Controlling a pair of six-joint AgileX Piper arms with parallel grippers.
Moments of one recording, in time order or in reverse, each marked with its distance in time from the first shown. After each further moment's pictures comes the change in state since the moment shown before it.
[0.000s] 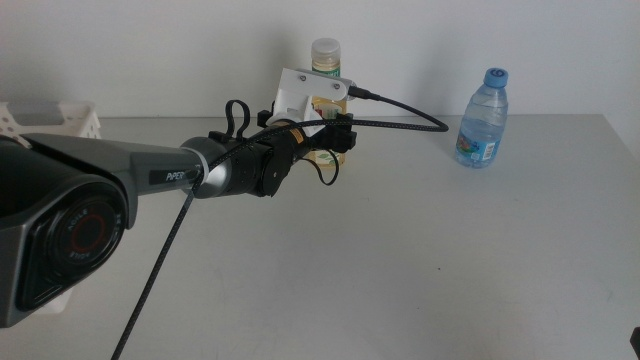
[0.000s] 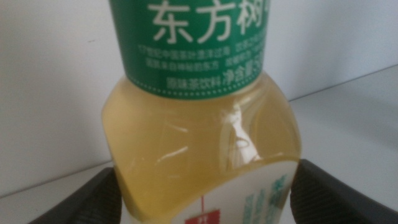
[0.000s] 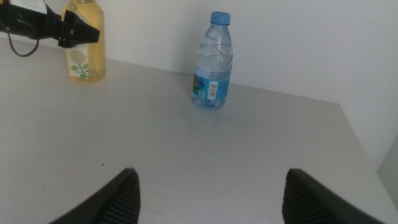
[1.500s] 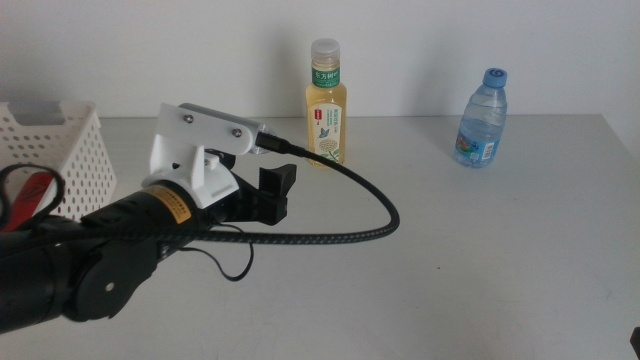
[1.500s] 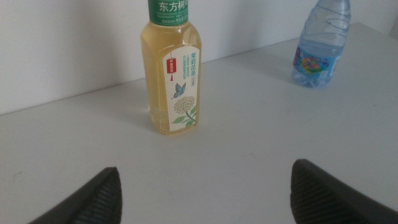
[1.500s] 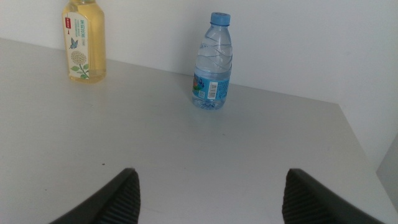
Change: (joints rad) left arm -0.052 -0.830 0.855 0.021 0.011 -0.067; right arm 0.000 0.000 0.000 0.000 0.000 0.000
